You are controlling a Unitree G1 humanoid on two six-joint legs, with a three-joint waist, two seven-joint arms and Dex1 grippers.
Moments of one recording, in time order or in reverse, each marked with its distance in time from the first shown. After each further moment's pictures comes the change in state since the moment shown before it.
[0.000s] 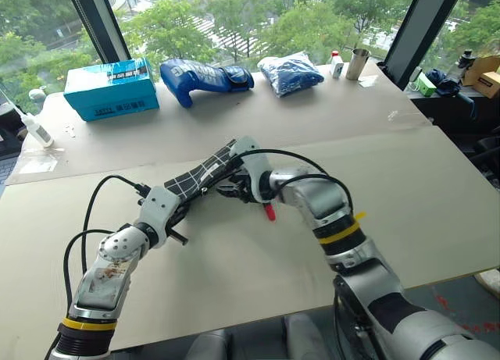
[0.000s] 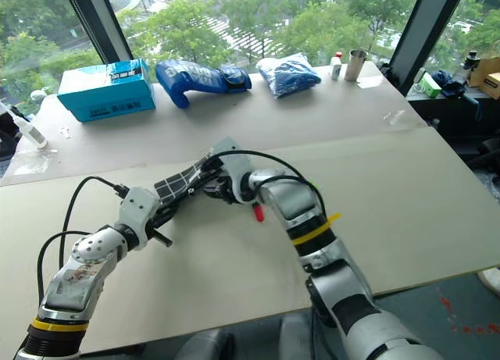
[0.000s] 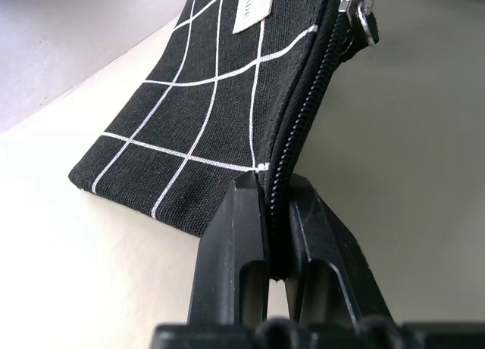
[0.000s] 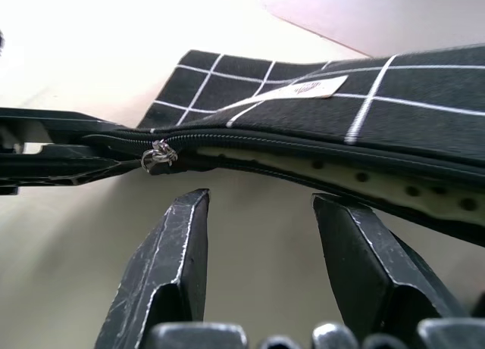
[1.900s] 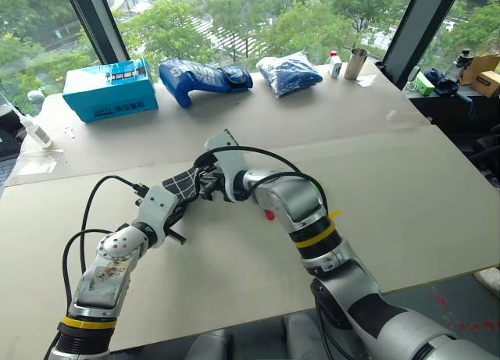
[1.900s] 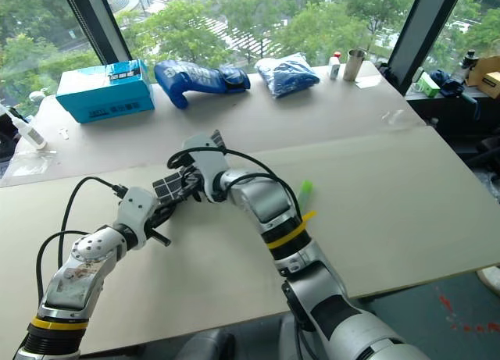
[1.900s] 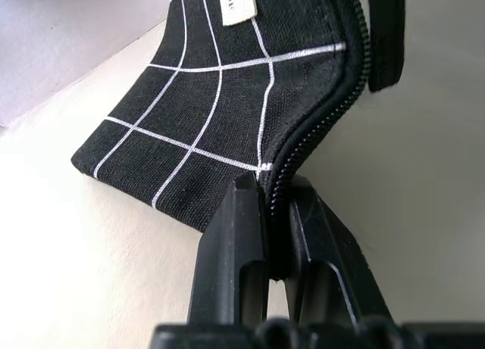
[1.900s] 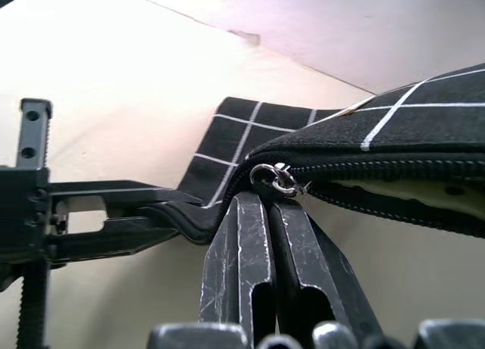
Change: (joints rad) left arm -0.037 -0.034 -0.013 0.028 0.022 0.045 0.065; right arm -0.069 0.325 0.058 0.166 -0.088 -0.014 -0.283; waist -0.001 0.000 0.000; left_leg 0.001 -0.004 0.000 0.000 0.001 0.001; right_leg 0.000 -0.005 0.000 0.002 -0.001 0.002
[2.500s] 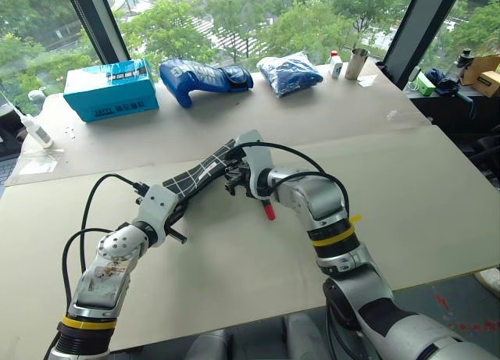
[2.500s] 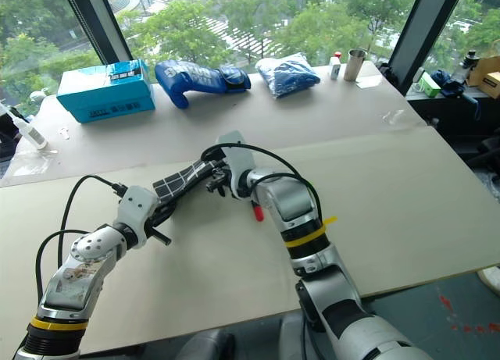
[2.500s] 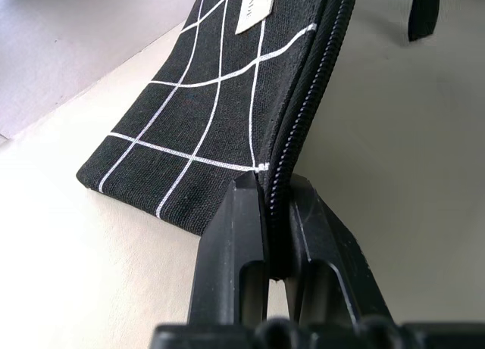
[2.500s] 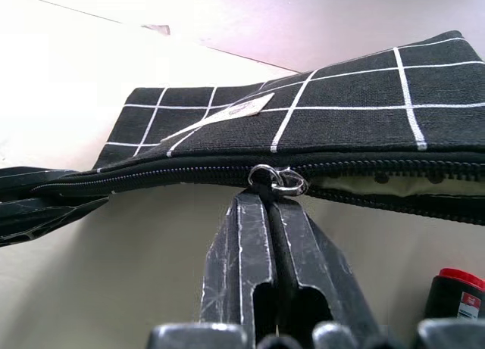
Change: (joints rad) left arm 0.001 0.000 0.005 -0.020 -0.005 -0.001 -0.003; right arm 0.069 -0.085 -0.117 -0.069 0.004 0.027 -0.018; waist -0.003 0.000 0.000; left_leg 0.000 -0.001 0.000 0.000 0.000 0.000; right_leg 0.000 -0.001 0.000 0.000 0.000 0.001
